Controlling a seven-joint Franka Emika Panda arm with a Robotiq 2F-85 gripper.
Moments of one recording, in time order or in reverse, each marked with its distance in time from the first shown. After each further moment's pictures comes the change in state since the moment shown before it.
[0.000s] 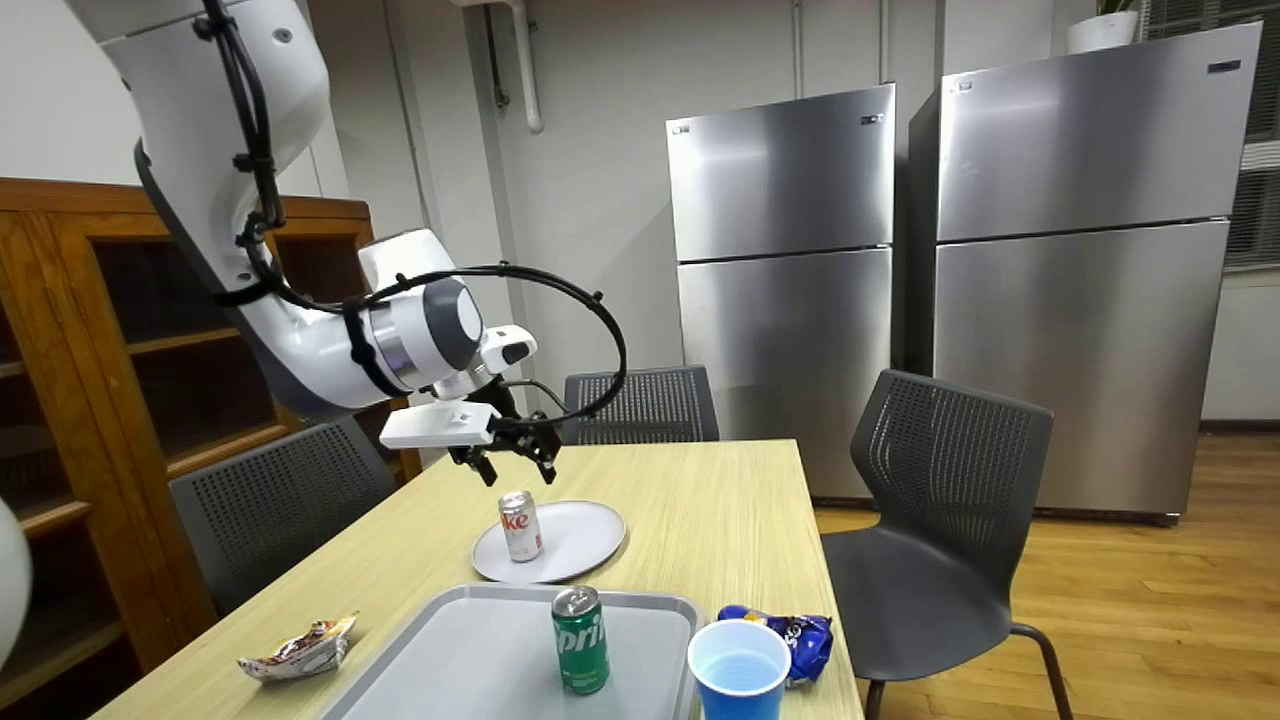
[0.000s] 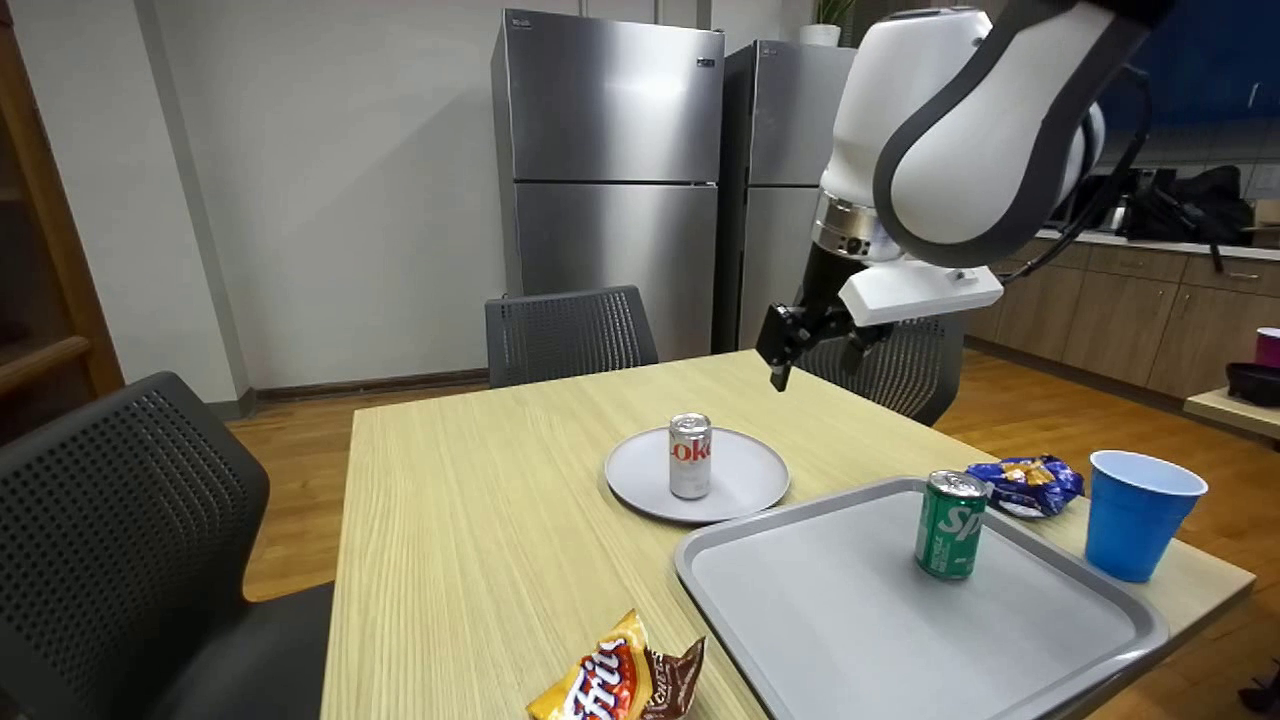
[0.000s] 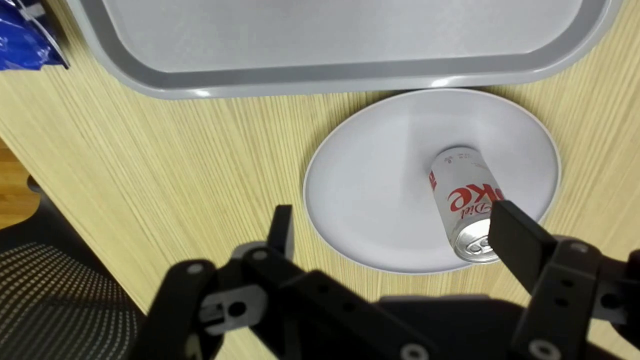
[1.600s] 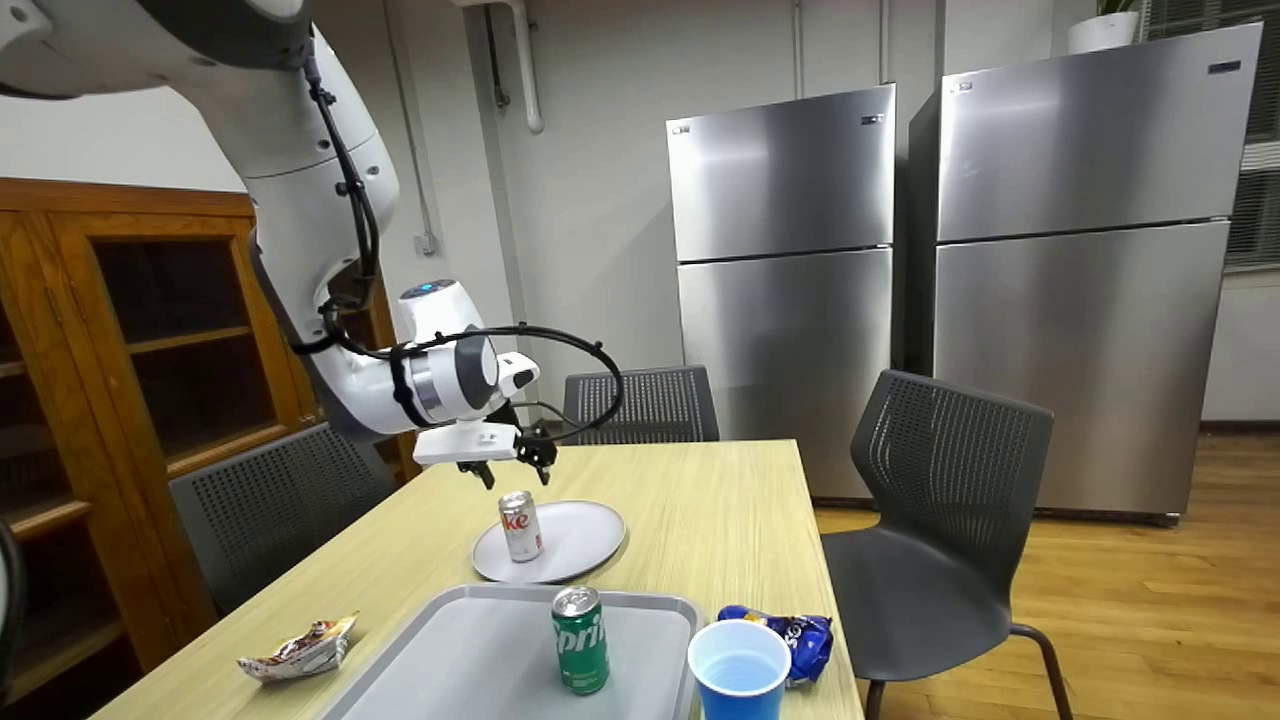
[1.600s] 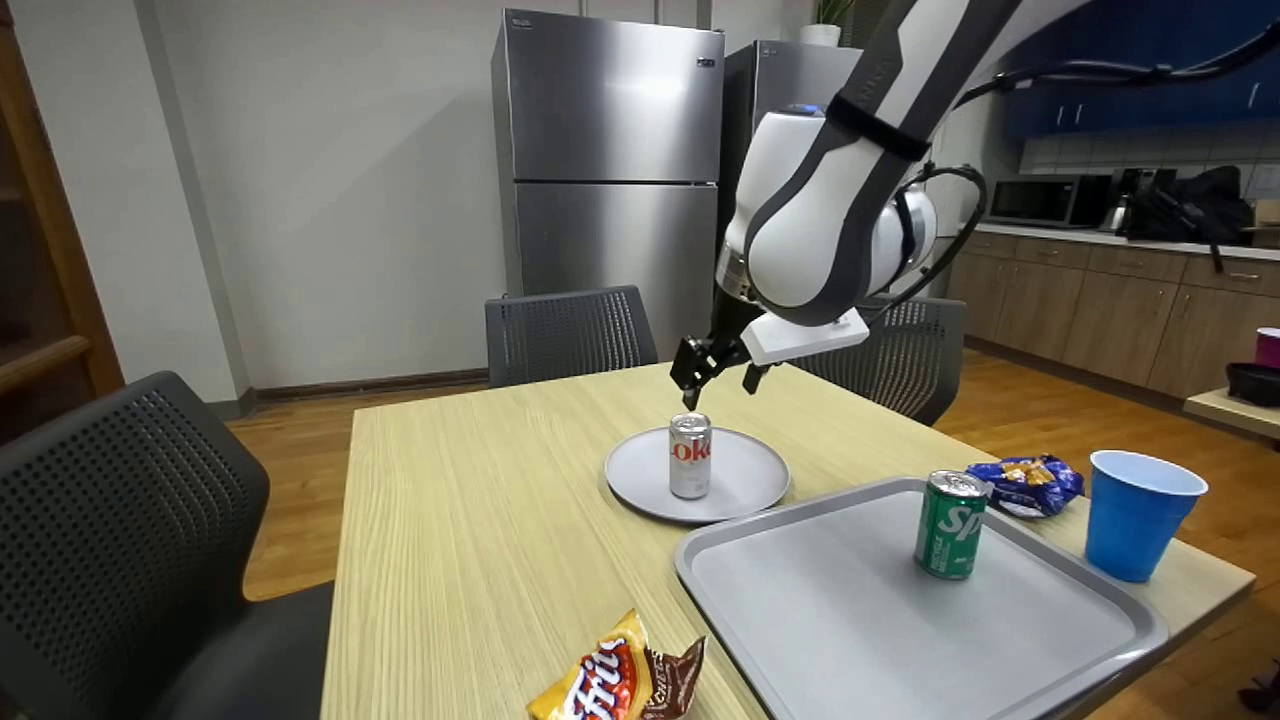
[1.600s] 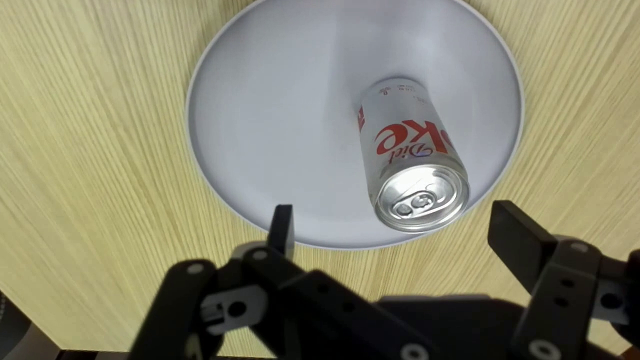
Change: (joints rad) arm -0.084 0.329 0.169 0.318 0.122 0.069 -0.187
